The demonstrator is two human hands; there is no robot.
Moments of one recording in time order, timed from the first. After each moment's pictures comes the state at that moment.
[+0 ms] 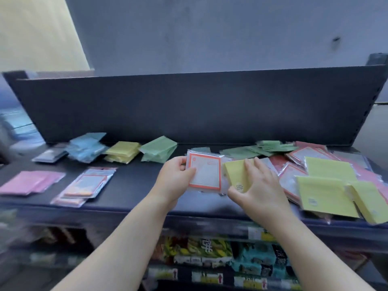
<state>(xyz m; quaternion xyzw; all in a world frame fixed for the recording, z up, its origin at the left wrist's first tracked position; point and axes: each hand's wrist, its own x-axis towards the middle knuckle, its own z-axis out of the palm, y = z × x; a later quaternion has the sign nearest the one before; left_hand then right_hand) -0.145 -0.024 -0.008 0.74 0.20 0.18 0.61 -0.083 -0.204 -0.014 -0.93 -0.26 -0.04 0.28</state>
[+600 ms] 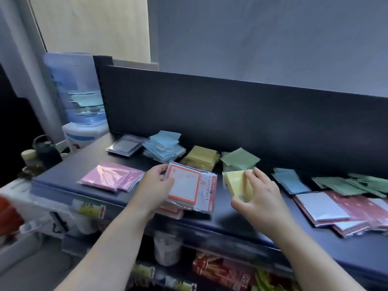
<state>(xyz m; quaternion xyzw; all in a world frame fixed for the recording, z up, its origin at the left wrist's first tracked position) -0.280 0.225 -0.025 0.71 0.31 0.25 0.59 -0.164 0.028 -0.008 -0.91 -0.33 0.00 0.26</state>
